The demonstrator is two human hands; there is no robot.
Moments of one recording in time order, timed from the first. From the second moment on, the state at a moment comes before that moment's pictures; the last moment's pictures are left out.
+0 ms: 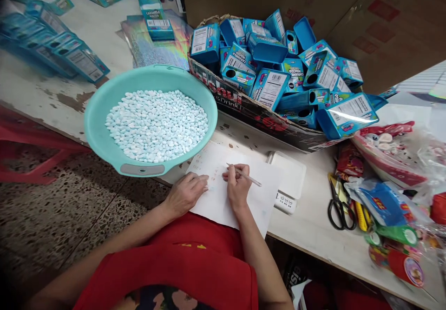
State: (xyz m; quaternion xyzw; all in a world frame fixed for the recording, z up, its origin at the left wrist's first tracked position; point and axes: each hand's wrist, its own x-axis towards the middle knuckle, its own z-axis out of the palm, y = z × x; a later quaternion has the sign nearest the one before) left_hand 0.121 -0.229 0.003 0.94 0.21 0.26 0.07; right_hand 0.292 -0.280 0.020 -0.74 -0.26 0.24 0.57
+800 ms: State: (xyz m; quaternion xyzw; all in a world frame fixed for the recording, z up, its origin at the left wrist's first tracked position) left_hand 0.120 -0.230 -0.005 0.91 0.25 0.30 0.14; right_hand 0.292 -0.283 0.006 -0.78 -0.31 0.23 0.50
